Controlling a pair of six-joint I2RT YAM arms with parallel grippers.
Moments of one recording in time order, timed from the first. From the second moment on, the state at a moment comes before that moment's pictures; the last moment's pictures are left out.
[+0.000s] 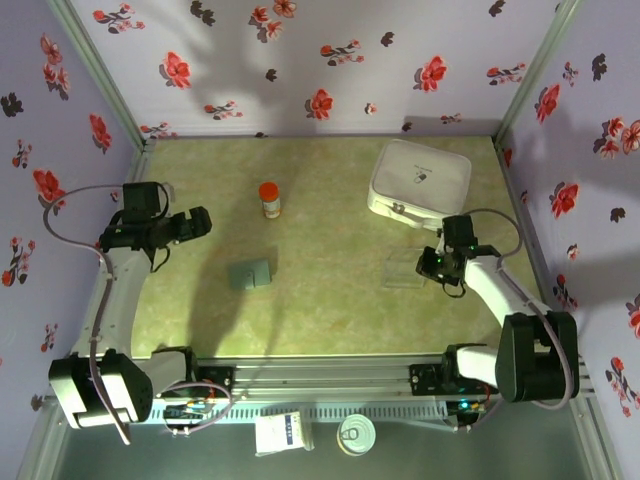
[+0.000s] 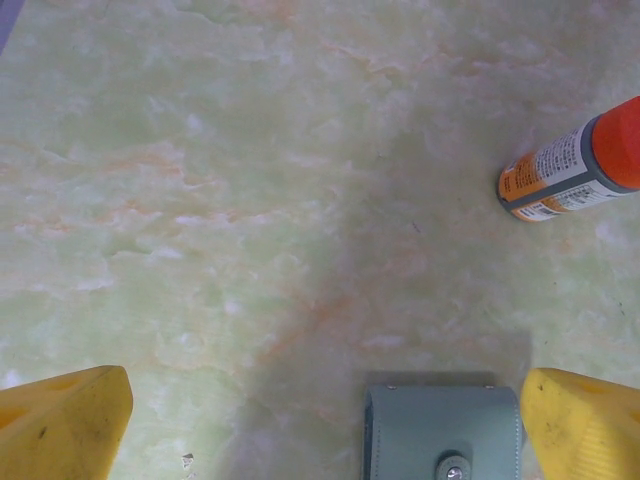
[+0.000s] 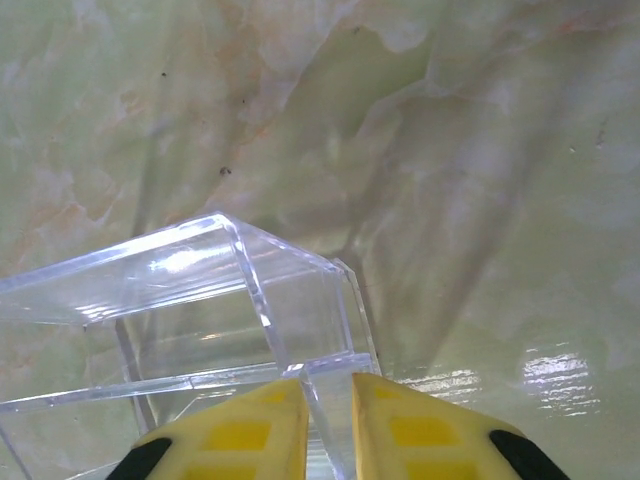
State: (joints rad) left arm 0.04 1.13 1.01 -0.76 0.08 -0.23; right arm 0.07 1.25 0.65 -0.57 -0.18 0.42
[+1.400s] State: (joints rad) left arm 0.07 1.09 0.99 -0.76 0.10 -0.23; right arm 0.53 2.15 1.82 -0.91 0.06 0.48
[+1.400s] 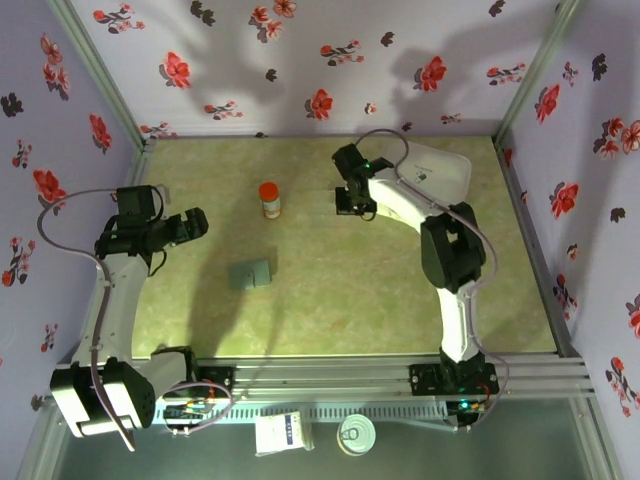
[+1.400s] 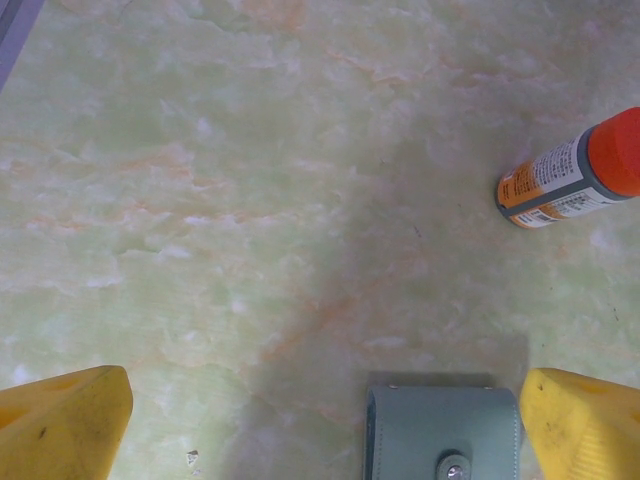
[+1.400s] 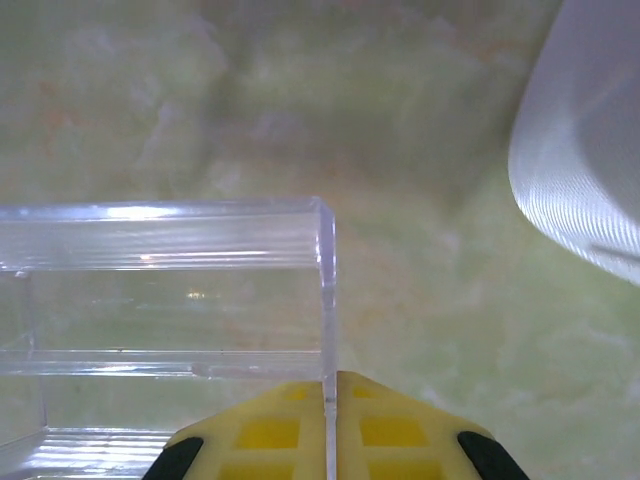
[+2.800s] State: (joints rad) left arm 0.03 1.09 0.96 -0.76 0.16 -0.24; right arm 0.53 2.33 2.05 -1.05 0.03 0.46
